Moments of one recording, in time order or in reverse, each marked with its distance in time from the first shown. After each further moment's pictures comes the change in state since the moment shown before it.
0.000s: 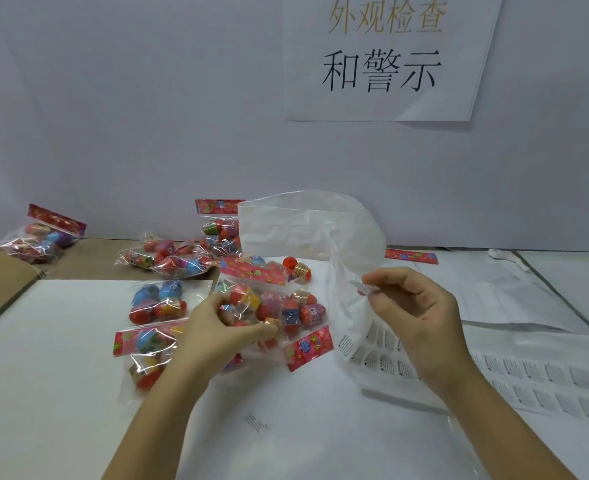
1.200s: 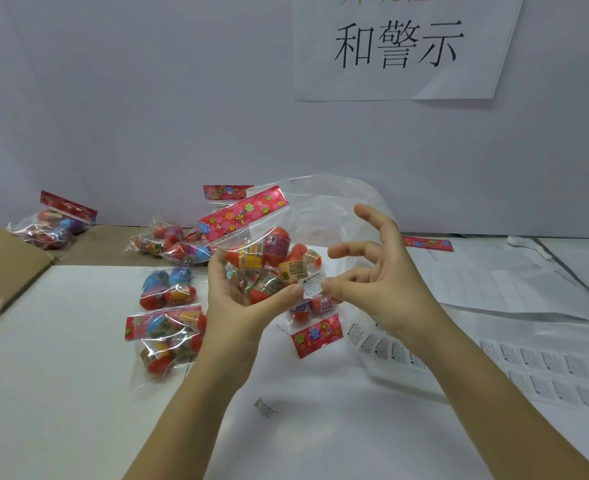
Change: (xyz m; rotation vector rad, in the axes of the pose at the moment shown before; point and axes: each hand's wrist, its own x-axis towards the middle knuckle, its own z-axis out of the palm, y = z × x) left_hand -0.016 0.012 0.025 -0.534 -0.020 0.253; right_hand 0.028 -0.014 0.036 -0.058 -0.200 0.244
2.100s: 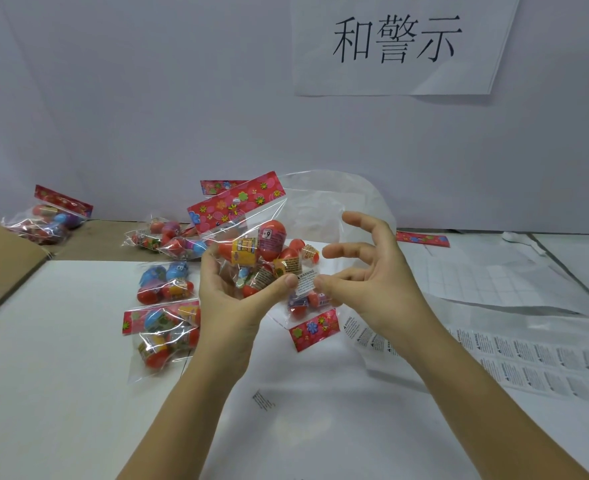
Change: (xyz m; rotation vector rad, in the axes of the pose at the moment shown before) left_hand -0.005 0.006 0.002 0.064 0.095 0.030; right_hand -0.002 0.007 0.009 -0.031 0.058 -0.005
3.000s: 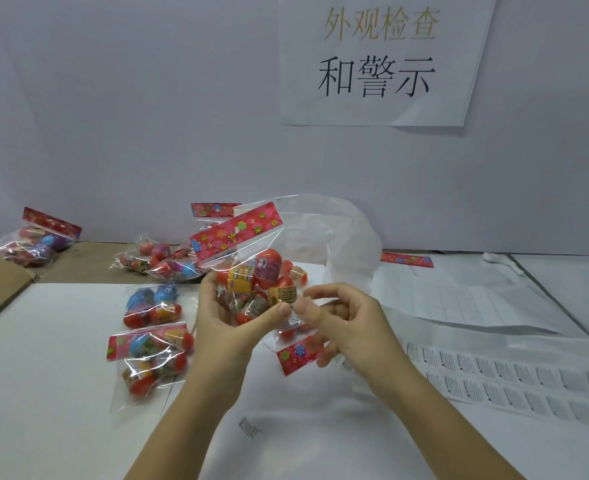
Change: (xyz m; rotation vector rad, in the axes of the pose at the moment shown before) left_hand 0.001 -0.010 0.002 -0.021 -0.081 0.007; right_hand -0.019 0.007 0.005 0.108 -0.047 0.171
